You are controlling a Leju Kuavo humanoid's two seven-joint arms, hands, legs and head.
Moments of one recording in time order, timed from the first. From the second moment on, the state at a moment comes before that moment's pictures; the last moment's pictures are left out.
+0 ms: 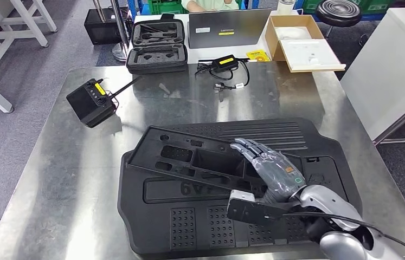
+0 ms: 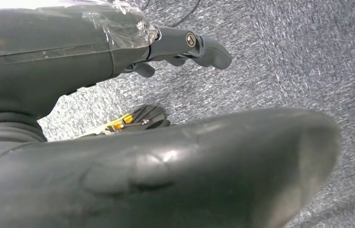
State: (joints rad) left arm -0.13 0.05 -1.04 -0.32 1.00 0.29 -0.41; right arm -0.09 -0.56 0.52 -2.11 0.49 0.18 0.37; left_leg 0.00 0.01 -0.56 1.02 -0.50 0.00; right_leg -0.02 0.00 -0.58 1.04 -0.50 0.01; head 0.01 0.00
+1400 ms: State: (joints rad) left arm -0.13 0.02 -1.04 -0.30 0.98 0.37 -0.43; right arm 0.06 -0.26 0.21 -2.19 1.02 -0.69 0.09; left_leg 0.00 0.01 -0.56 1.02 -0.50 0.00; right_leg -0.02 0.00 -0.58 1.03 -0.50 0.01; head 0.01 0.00
